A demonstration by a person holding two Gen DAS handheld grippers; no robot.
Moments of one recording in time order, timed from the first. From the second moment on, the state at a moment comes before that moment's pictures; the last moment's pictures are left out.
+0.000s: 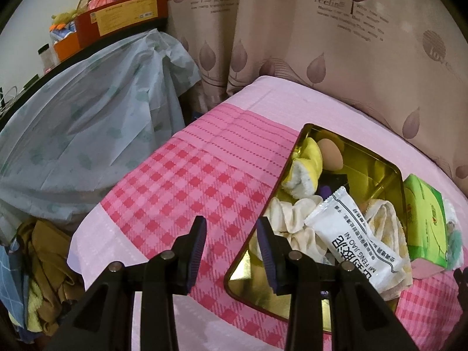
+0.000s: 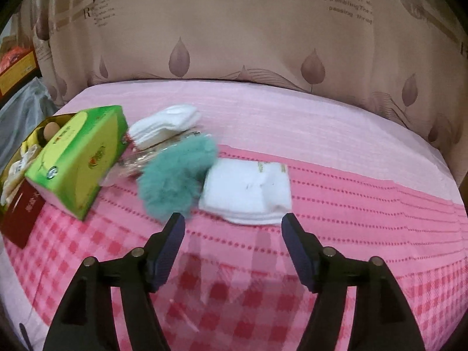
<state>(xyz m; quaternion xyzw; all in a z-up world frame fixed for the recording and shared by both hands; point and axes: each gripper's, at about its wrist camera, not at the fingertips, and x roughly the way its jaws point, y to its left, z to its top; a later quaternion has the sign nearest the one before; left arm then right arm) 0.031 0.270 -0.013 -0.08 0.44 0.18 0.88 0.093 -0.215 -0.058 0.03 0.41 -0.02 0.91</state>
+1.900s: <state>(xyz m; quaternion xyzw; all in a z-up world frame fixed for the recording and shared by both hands) 0.056 -0.081 -0.049 0.04 0.51 -0.21 0.83 0.066 -0.285 -0.076 0.08 0.42 0.01 0.91</state>
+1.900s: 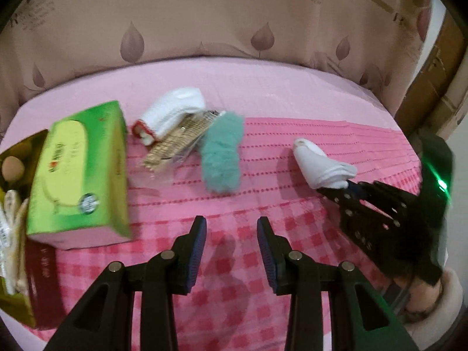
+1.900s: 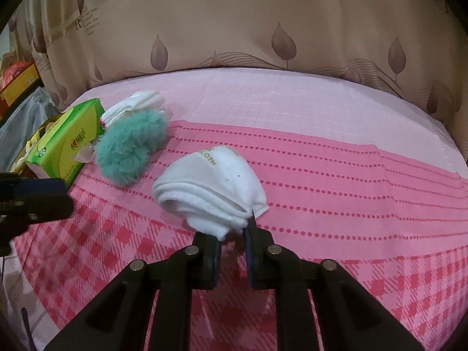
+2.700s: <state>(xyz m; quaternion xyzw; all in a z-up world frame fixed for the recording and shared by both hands) 0.120 -0.110 -0.066 0.00 0.54 -0.19 0.82 0.065 -0.295 -0.079 0.10 0.42 0.02 0.90</state>
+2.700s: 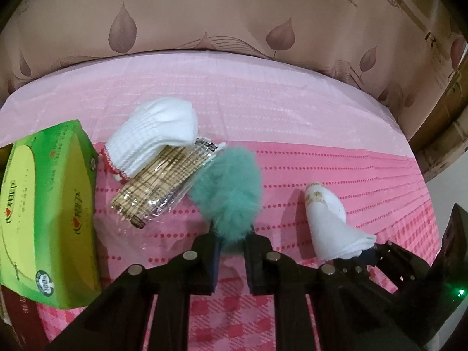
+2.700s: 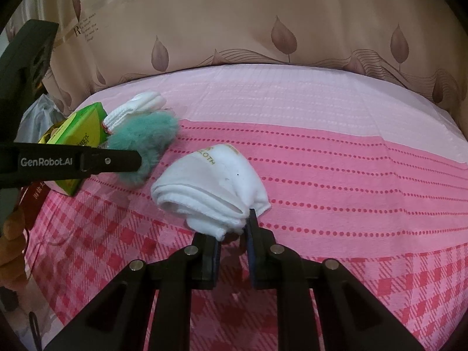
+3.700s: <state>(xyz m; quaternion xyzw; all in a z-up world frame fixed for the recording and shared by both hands) 0.064 -0.048 0.013 0.04 0.47 -0.18 0.86 0.065 -0.295 -0.078 0.10 0.42 0.02 0.90</state>
